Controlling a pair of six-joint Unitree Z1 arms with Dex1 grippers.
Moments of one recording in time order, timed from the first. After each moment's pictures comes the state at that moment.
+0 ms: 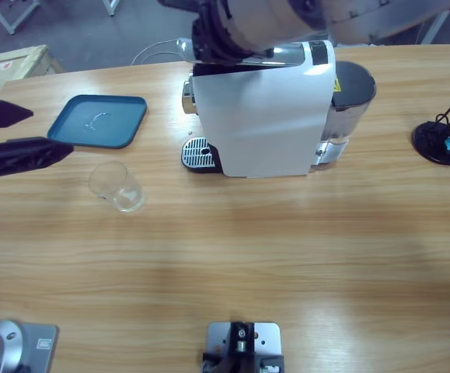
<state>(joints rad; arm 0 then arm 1) -0.86 1.08 -0.91 0.46 0.08 -0.02 0.96 1.93 -1.45 0.11 -0.25 0.69</state>
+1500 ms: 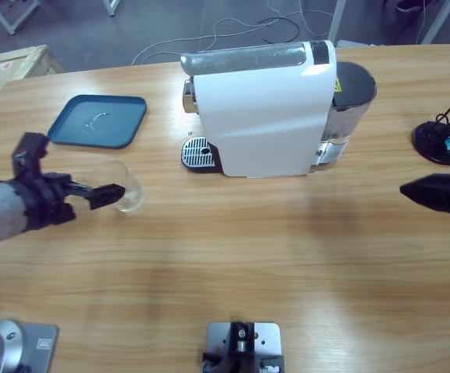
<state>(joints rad) -0.96 1.38 -0.55 0.11 0.41 -0.54 1.01 1.14 -0.94 0.62 -0.21 0.43</state>
